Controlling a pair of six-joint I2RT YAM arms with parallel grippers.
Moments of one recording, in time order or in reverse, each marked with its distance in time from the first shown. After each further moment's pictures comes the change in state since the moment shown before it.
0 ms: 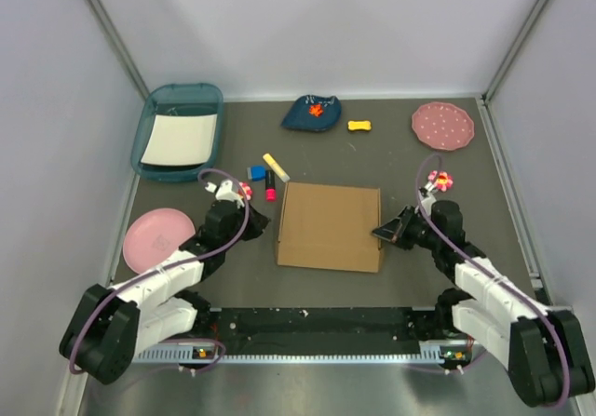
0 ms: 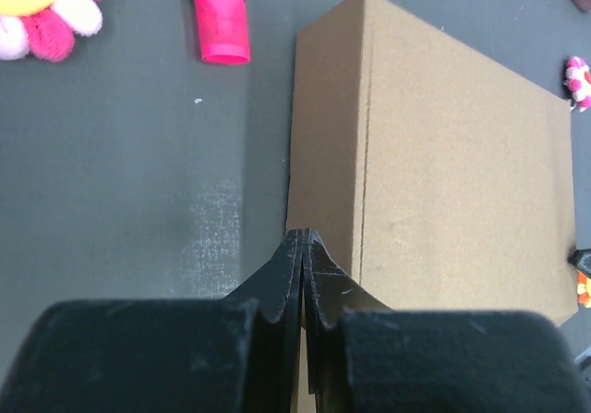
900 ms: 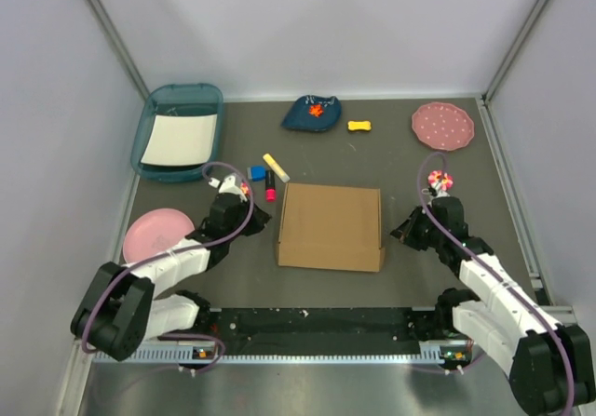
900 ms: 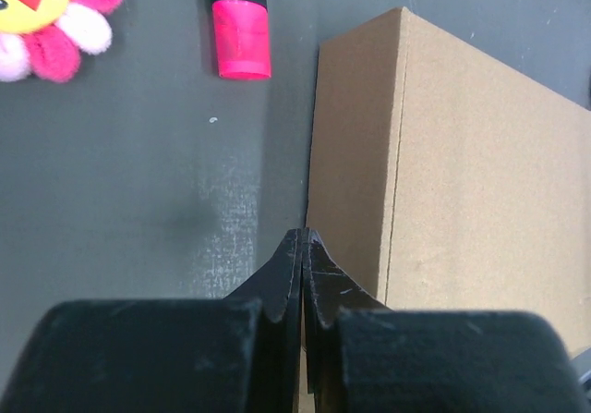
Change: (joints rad) left arm 0.038 0.124 0.048 0.038 0.019 0.010; right arm 0.000 -0.116 0.134 -0.436 0.303 -0.175
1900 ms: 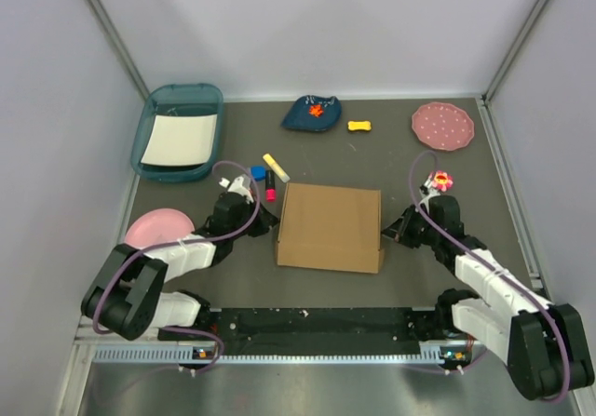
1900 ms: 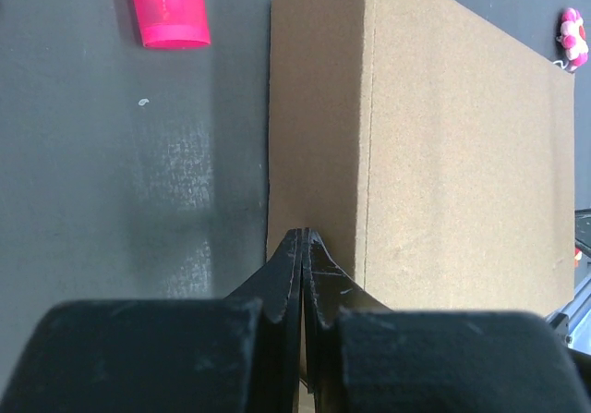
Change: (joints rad) left arm 0.004 0.143 -0.002 0.135 0.173 -0.017; right arm 0.000 0.126 -0.037 0.199 -0.132 -0.008
